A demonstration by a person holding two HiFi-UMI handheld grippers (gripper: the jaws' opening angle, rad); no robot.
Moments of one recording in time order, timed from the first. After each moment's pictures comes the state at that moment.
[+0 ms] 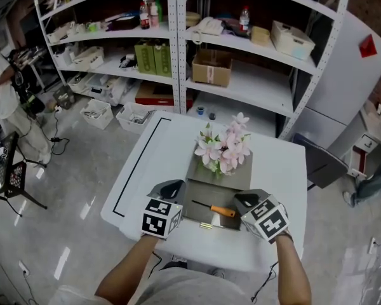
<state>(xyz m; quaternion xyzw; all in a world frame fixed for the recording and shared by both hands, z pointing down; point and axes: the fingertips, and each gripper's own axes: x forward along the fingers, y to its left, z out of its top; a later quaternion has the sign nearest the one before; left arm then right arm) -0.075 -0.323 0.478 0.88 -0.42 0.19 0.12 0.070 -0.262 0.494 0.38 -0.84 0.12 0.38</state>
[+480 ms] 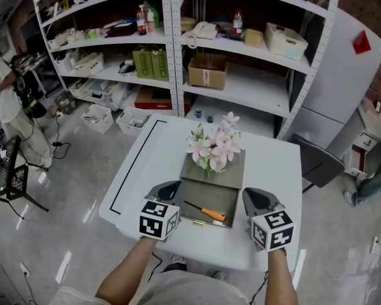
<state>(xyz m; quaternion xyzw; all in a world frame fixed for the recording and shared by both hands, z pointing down) -0.055 -0.300 0.461 0.88 -0.43 0.17 0.12 0.122 -0.246 0.436 0.54 -0.82 0.12 0.17</state>
